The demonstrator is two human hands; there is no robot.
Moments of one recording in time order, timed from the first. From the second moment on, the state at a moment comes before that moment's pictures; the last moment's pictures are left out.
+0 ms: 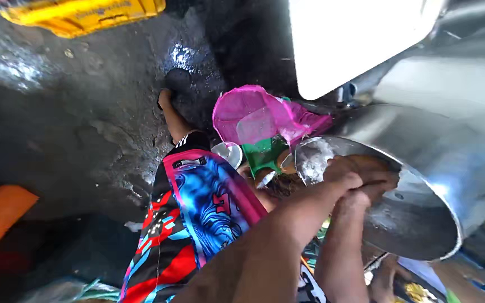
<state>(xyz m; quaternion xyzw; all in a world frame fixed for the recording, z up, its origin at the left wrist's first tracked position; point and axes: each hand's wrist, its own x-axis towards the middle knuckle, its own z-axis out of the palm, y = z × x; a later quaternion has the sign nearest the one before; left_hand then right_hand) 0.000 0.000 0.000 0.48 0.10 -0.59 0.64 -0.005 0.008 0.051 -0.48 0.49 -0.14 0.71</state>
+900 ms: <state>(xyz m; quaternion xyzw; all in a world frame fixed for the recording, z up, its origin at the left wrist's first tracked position) -0.078 0.126 -0.127 0.52 0.10 -0.71 0.47 -0.240 0.044 -0.133 -0.16 0.47 -0.24 0.83</state>
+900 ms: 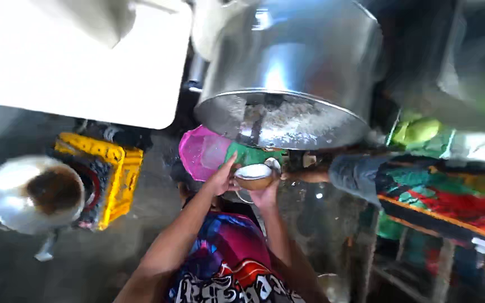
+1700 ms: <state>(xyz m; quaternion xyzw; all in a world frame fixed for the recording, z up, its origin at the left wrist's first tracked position) -0.098 0.147 -0.242 0.82 -0.31 -0.42 0.23 -0.247 0.161 -0.256 -0.38 0.51 -0.30 0.71</state>
